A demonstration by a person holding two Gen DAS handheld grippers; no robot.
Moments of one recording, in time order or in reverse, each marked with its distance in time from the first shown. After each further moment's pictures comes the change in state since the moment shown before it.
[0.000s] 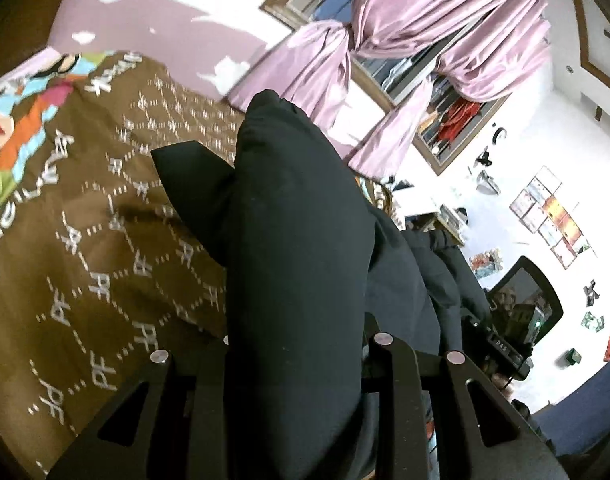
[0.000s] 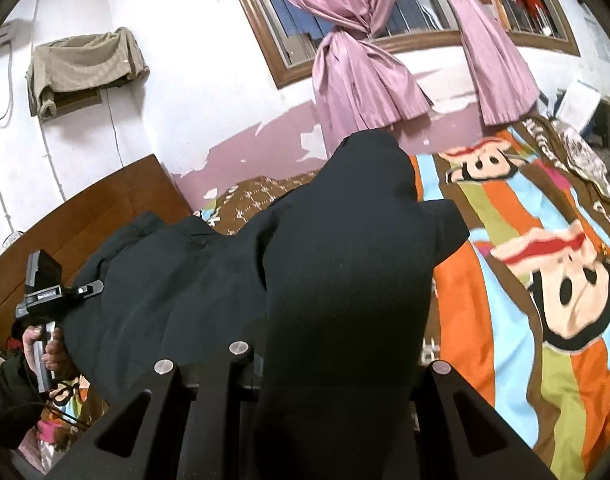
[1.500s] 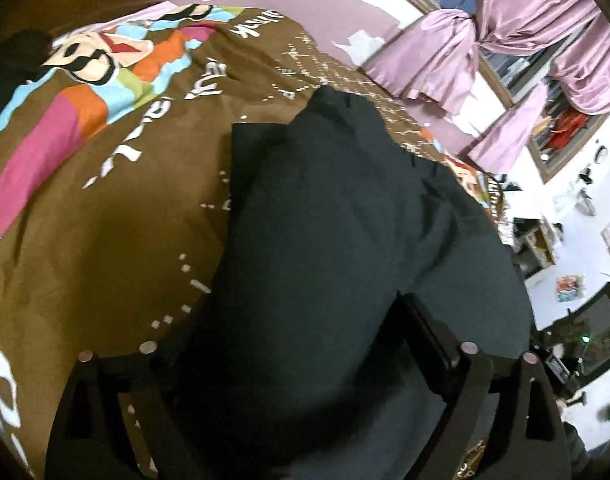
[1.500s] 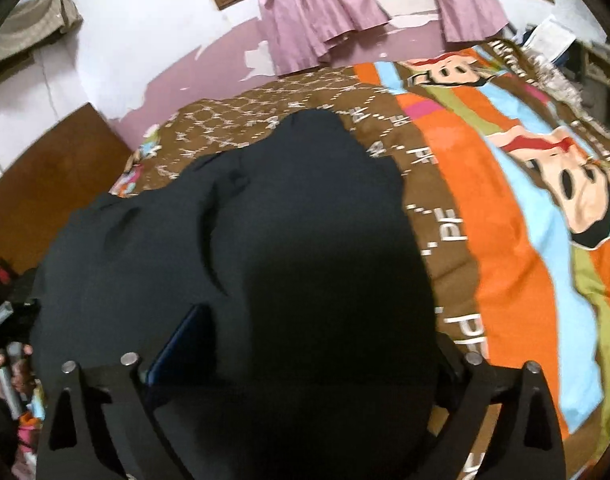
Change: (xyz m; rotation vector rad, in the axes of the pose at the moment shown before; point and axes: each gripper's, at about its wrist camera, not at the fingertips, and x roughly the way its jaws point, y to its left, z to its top) left arm -0.024 0.115 -0.083 -0.183 0.085 0.387; right arm 0.074 0.000 -0.085 0.102 0.259 -0.214
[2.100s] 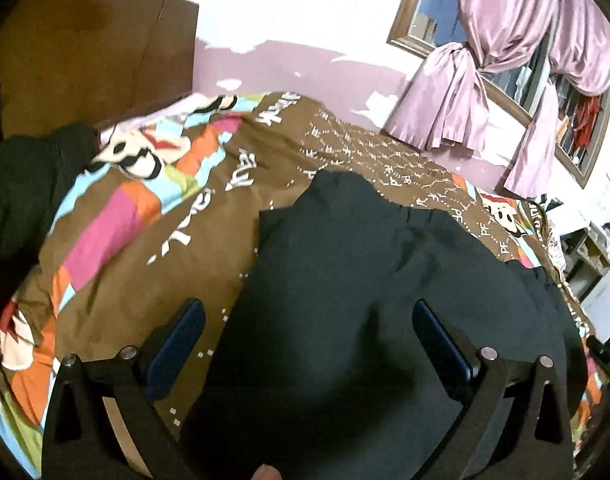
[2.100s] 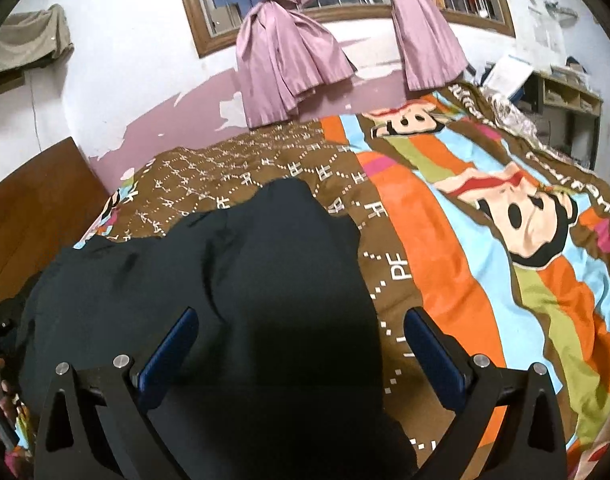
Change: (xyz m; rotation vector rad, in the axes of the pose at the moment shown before) left arm -0.038 -0.059 -0.024 0.148 -0.302 0.233; right arm -0.048 0.014 -0.001 0.017 -0.194 -0.114
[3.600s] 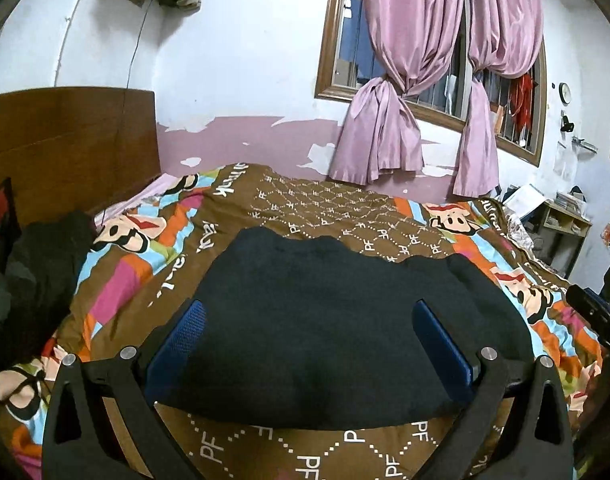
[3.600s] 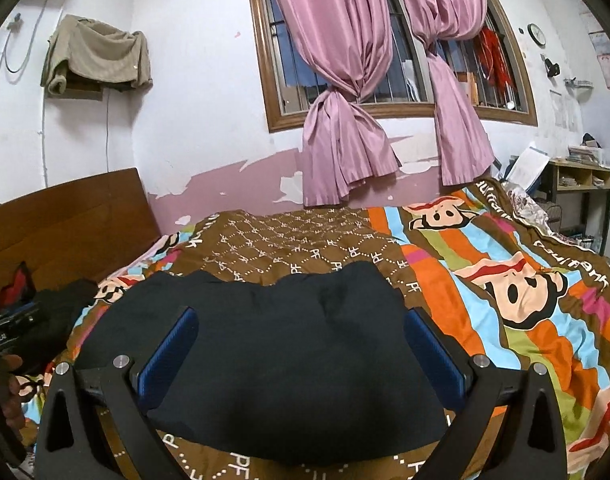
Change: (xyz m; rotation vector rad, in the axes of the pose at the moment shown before) left arm -0.133 -0.079 -0.036 0.200 -0.201 -0.077; right arm -0.143 0.073 -0.031 -0.146 -0.295 0.104
